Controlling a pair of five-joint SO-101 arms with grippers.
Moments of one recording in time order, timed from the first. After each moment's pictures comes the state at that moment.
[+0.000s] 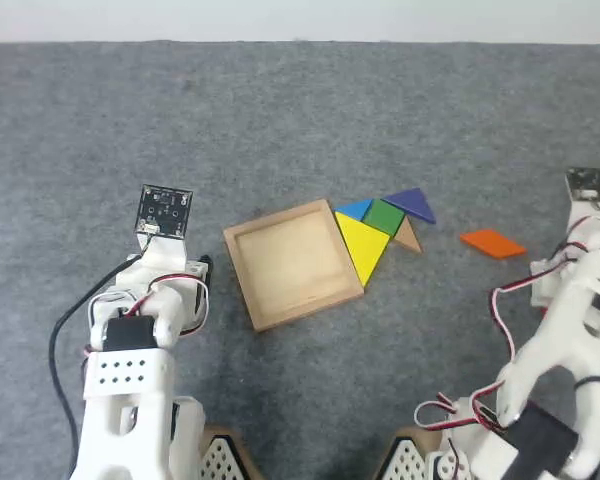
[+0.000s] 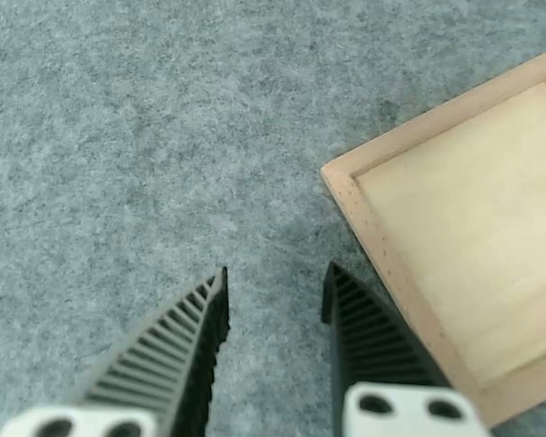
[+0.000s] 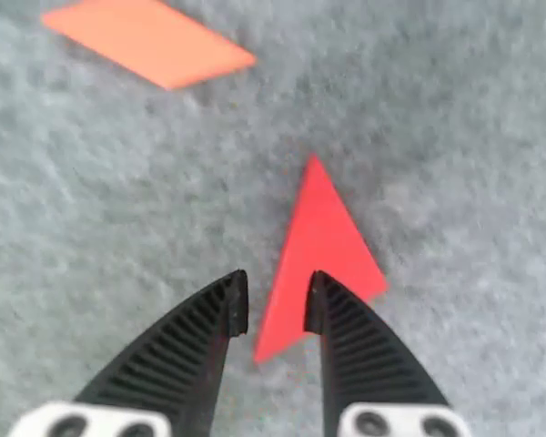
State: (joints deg) left arm -9.5 -57.2 75.8 46.6 -6.9; right arm 33.8 -16.9 33.0 68.1 31.2
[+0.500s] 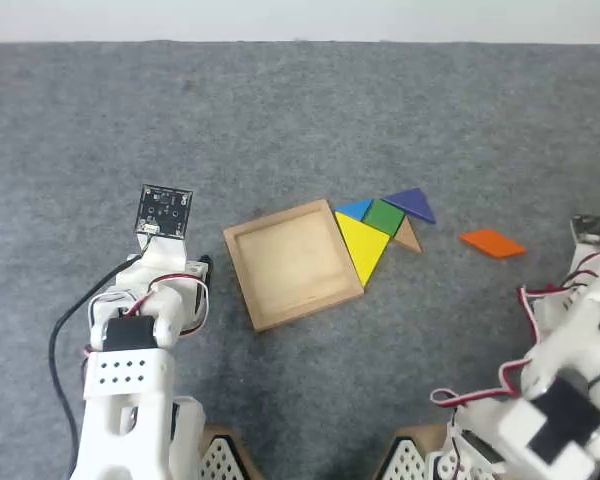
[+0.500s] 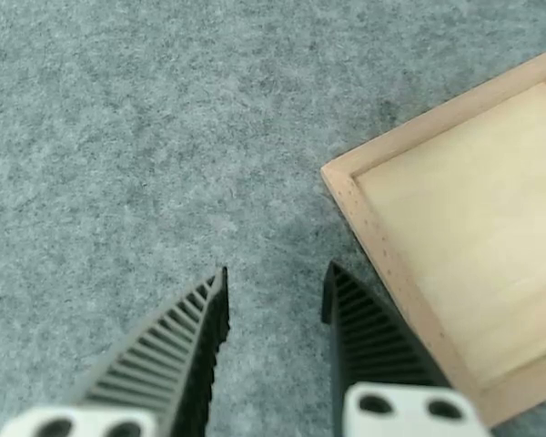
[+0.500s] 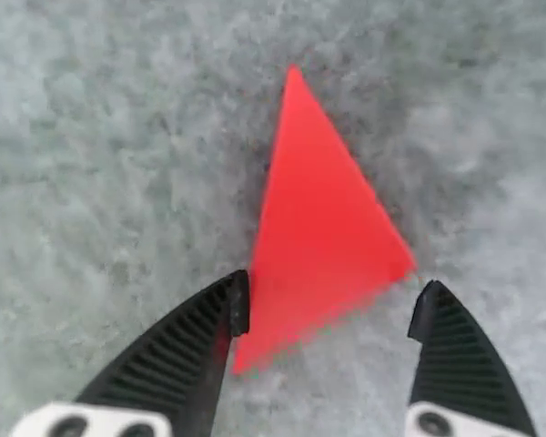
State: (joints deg) left arm -9.5 -57.2 75.8 46.6 -6.9; right arm 40.3 -5.6 42.3 55.3 34.8
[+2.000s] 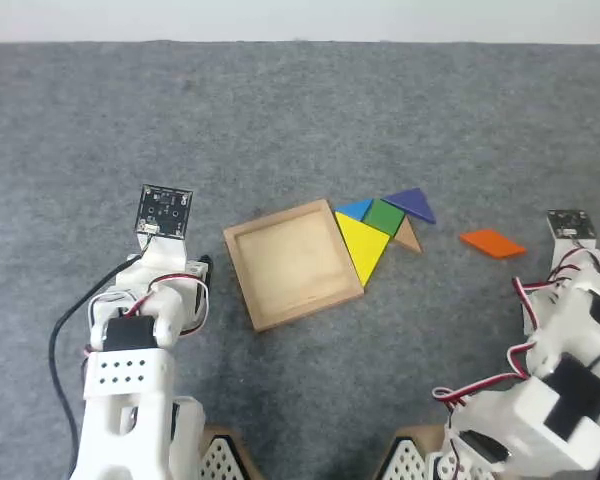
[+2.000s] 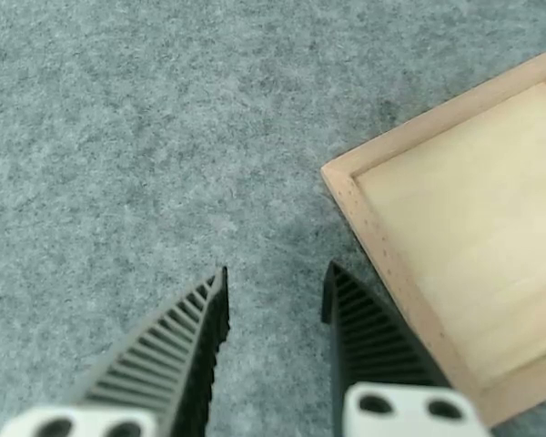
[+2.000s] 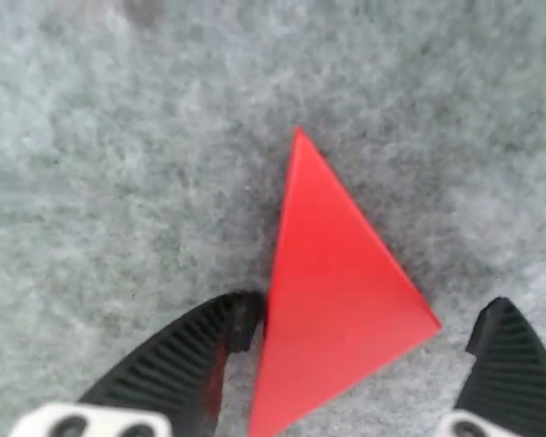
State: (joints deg) left arm -9.5 -57.2 75.8 46.6 -6.9; right arm 36.2 2.9 41.4 46.8 37.4
